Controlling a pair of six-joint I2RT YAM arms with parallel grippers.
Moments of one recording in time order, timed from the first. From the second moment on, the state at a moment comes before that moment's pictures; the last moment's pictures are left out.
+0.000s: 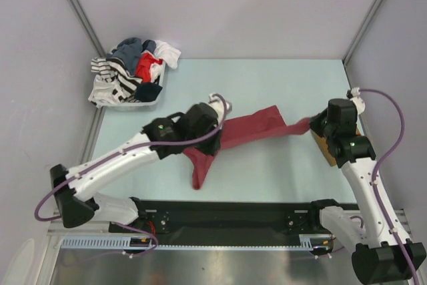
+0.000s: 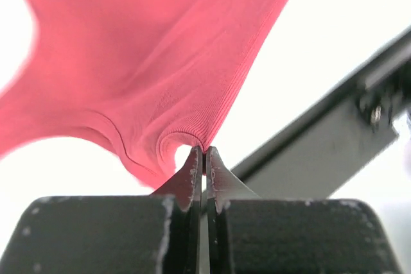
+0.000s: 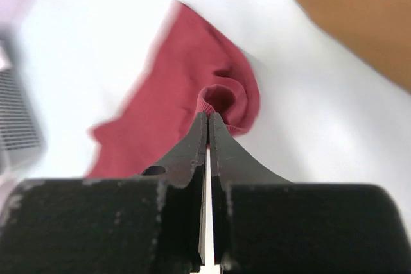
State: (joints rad) left arm -1.00 1.32 1.28 -0.81 -0.06 -0.38; right arm 0.11 0.88 0.90 -0.62 0.22 0.77
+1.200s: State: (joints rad) left arm -0.96 1.19 1.91 -1.13 -0.20 -0.24; right arm 0.31 1.02 1.65 -0.69 0.20 0.61
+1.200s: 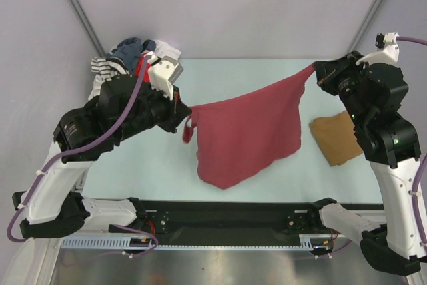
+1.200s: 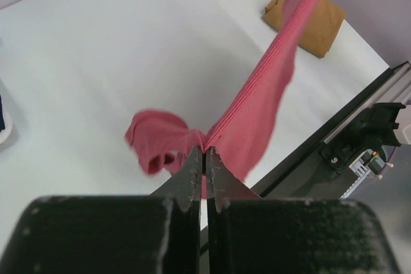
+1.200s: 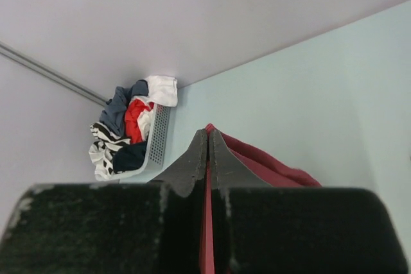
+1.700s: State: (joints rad) left arm -0.96 1.18 1.95 -1.11 -0.10 -0.21; right arm 0.31 0.91 1.61 -0.56 0.11 0.56
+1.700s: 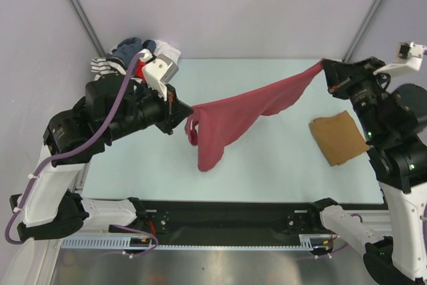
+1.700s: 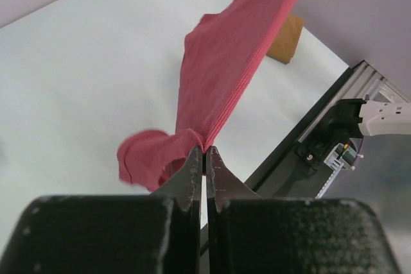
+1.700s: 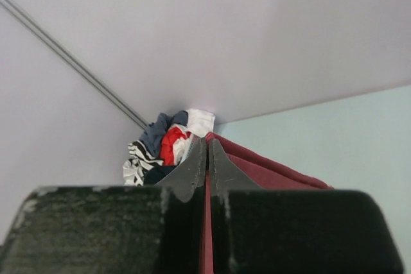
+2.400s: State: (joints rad) left arm -0.72 1.27 1.52 -0.84 0.09 -0.29; right arm 0.31 1.07 1.38 -0.51 0.20 0.54
